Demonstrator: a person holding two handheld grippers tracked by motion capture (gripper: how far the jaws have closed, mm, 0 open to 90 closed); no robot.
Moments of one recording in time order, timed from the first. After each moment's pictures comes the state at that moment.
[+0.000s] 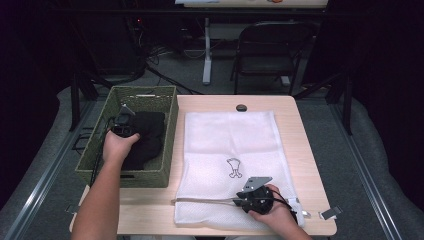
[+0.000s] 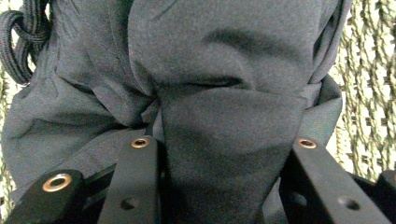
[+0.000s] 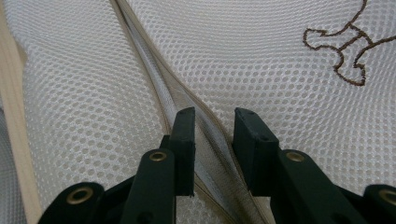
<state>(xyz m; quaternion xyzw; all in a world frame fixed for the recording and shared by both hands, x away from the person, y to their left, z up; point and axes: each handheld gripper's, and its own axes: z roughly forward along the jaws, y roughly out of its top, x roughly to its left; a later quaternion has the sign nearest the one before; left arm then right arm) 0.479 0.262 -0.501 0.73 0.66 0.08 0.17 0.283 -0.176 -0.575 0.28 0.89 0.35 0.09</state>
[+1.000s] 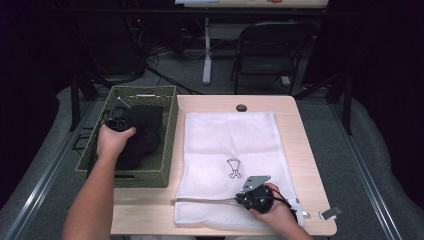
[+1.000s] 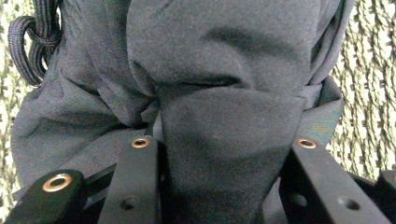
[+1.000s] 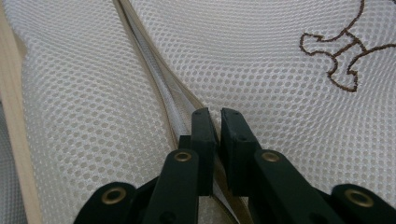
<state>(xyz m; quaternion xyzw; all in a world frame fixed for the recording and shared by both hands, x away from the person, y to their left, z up) 0.475 0.267 -0.470 0.72 0.66 0.08 0.18 0.285 -0.175 -0.570 0.26 0.90 0.34 0.09</state>
